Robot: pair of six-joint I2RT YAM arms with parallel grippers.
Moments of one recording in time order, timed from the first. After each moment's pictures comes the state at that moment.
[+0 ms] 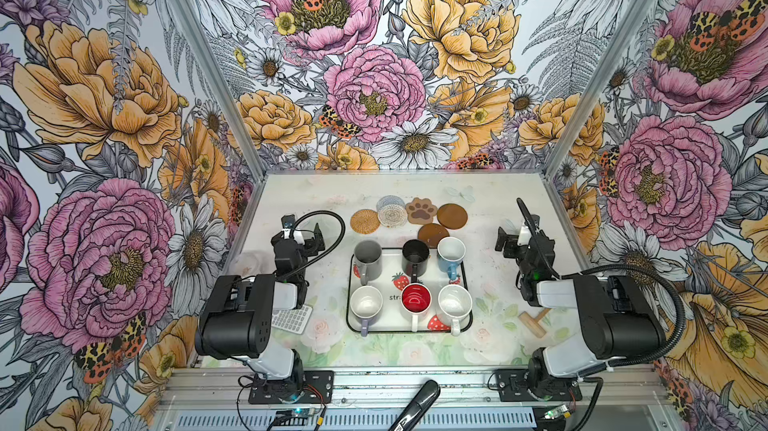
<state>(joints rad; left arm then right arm) 0.02 1.56 0.36 0.99 -0.10 -0.08 -0.04 1.53 0.38 0.85 0.06 0.03</state>
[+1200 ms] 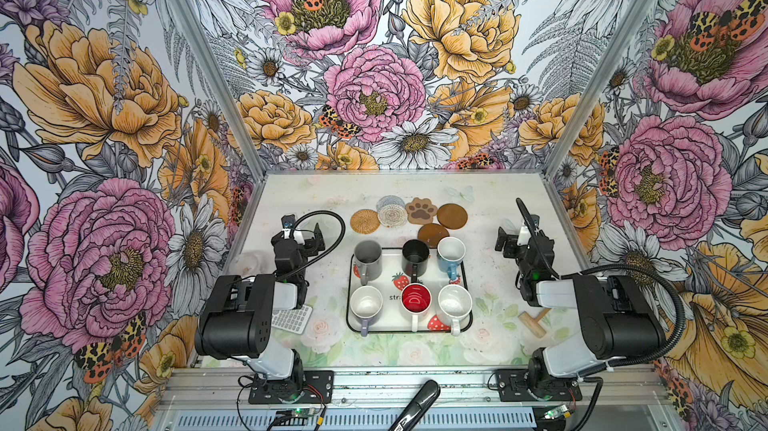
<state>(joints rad) 0.02 1.56 0.37 0.99 -0.10 -0.08 -0.03 1.53 0.38 0.85 0.08 0.03</state>
